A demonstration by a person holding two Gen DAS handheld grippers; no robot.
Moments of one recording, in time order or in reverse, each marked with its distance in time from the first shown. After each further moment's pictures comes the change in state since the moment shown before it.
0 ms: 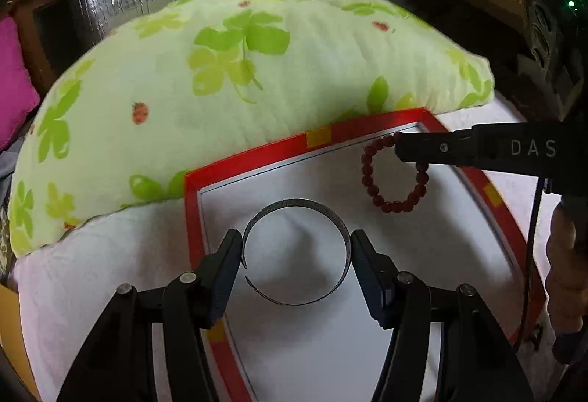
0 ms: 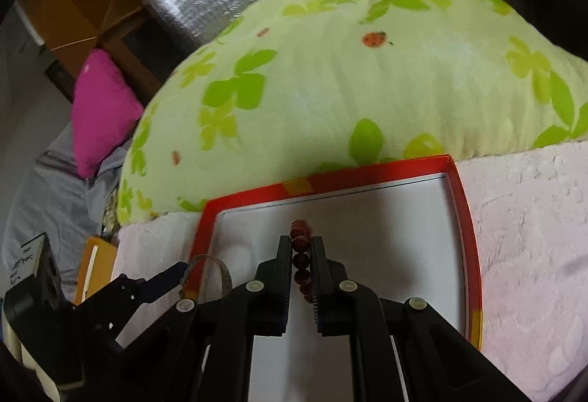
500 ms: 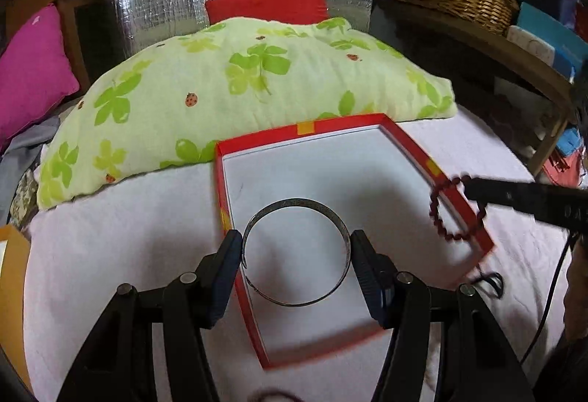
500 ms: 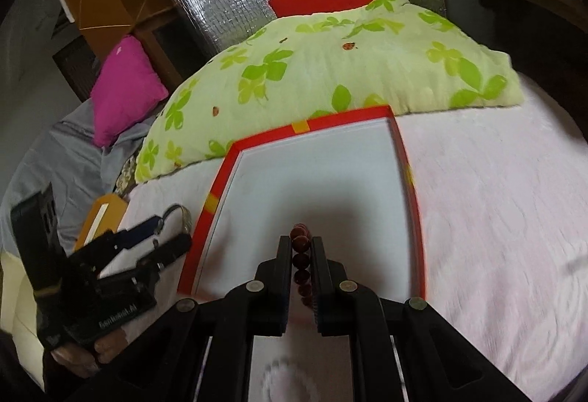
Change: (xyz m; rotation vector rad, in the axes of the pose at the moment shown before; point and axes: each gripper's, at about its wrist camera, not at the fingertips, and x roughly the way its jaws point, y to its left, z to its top) left arm -0.093 -0.009 -0.073 -0.047 -0.149 -0.010; right arm -0.118 0.019 -0.112 -0.086 -0.090 -0.052
